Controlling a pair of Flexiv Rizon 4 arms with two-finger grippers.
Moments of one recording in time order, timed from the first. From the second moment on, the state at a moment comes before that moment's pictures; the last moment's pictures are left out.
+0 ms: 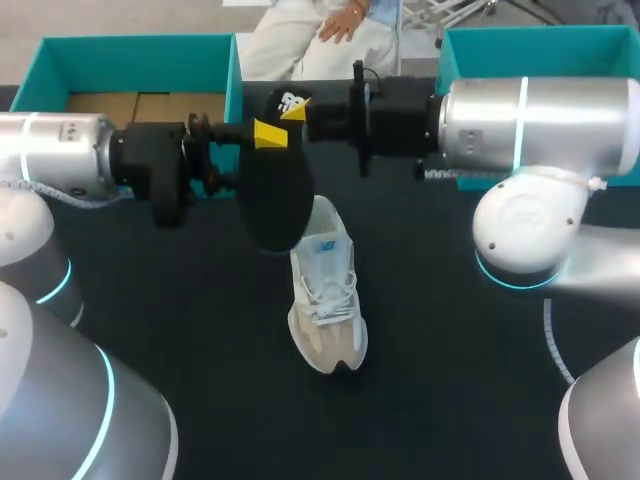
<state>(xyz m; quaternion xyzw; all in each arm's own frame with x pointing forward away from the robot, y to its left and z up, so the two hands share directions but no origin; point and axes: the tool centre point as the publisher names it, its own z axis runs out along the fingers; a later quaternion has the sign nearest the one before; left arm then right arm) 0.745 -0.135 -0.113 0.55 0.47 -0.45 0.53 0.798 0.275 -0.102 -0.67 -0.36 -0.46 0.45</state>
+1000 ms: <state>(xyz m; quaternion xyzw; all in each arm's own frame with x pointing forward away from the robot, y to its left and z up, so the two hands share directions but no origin) 0.738 -0.126 -0.111 0.53 0.46 -0.47 0.54 0.789 0.281 -0.110 -0.65 -0.38 -0.50 0.44</state>
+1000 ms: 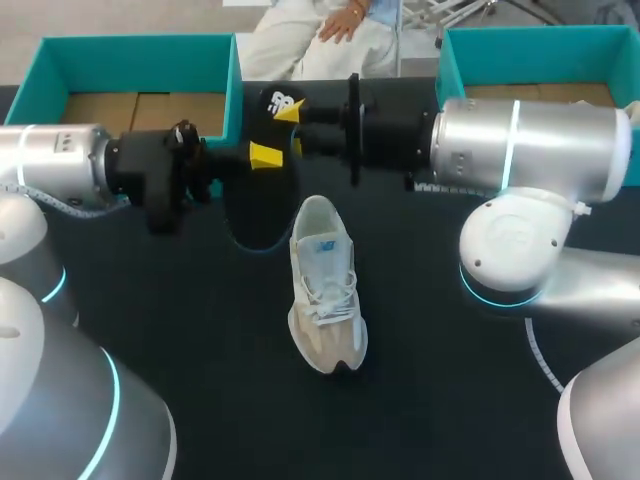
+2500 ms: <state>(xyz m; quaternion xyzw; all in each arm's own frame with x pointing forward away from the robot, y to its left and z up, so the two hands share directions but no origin) 0.722 -0.065 -0.097 0.51 0.48 -0.47 0.53 0.733 0.175 -0.099 -0.55 -0.51 -0.49 0.46</state>
